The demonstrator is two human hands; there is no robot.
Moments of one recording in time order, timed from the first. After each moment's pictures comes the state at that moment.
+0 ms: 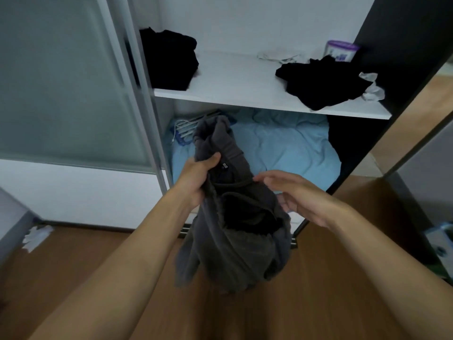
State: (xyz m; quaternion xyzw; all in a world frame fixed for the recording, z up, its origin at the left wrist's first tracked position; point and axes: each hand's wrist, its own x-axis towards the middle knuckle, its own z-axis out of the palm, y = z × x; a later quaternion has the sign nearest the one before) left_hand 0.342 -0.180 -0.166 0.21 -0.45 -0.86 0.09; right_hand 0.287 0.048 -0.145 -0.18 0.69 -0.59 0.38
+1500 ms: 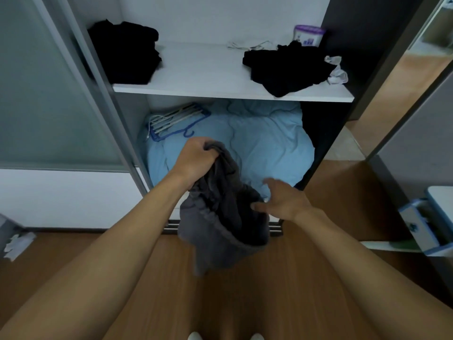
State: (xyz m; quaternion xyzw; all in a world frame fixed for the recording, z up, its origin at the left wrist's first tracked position) left_hand 0.297 -0.099 -0.149 0.13 -0.83 -0.53 0.13; right_hand 0.256 0.128 -0.205 -0.21 0.95 -0.15 0.19
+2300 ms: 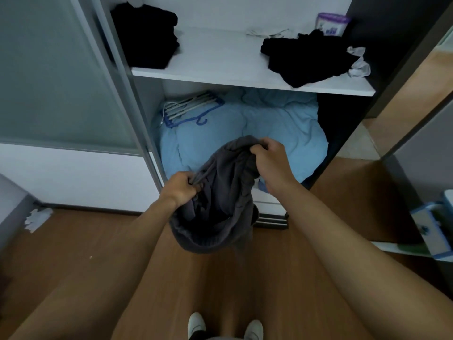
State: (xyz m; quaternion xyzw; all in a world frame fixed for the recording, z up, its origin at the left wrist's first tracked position) left_hand 0.354 -0.159 -0.261 0.24 -0.89 -0.38 -0.03; right_hand 0.275 0.051 -0.161 -0.07 0.76 -0.63 0.09
